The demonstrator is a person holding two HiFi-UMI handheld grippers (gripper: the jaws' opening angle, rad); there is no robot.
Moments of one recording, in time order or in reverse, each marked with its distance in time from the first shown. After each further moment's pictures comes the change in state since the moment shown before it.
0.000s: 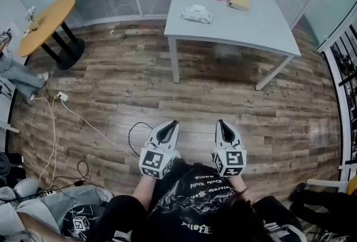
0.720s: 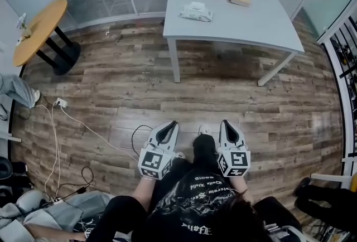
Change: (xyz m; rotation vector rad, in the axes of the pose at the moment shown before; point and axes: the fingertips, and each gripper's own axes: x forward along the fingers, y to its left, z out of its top) left arm 0.028 0.051 -0.010 -0.005 0.037 -0.040; right arm 0.044 -0.007 -0.009 0.071 0.003 -0.061
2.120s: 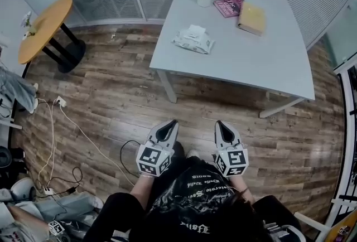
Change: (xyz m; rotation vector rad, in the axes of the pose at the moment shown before) left arm 0.261 0.046 0.059 -0.093 0.034 0.117; right arm 0.218 -0.157 0.071 -0.033 0.038 0.262
